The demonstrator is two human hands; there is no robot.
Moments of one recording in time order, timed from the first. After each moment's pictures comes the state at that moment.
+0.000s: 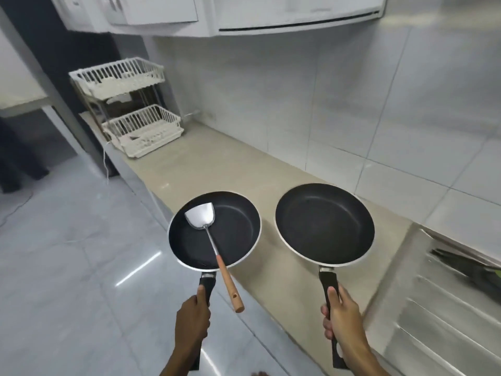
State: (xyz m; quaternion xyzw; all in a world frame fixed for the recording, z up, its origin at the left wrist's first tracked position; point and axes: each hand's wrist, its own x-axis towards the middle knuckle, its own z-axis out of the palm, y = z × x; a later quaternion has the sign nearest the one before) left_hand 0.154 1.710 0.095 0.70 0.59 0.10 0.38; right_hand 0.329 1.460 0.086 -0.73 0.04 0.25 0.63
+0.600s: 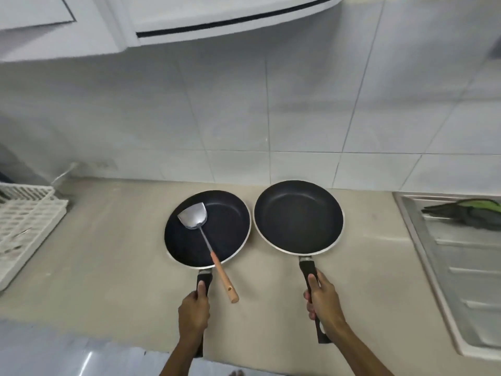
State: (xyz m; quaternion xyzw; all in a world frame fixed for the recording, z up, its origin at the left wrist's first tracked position) left_hand 0.416 2.050 0.047 0.84 0.36 -0.04 0.40; right_hand 0.431 1.753 0.047 -0.73 0.24 0.11 0.64
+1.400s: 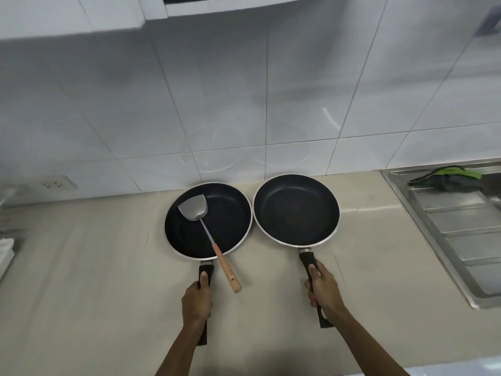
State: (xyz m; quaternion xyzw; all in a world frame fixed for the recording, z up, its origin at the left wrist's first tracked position) left_hand 0.512 2.143 0.021 0.86 0.25 -0.11 0.43; right_hand 0.465 1.841 0.021 -0.73 0.33 0.05 0.60
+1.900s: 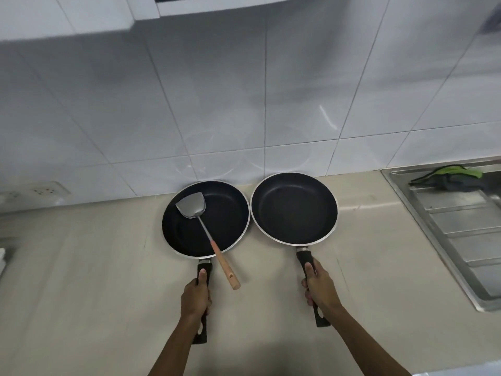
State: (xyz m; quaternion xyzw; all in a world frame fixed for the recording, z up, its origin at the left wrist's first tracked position) left_hand 0.544 2.147 0.025 0.84 0.24 -0.16 0.47; right_hand 0.489 1.850 0.020 -0.76 0.32 0.06 0.56
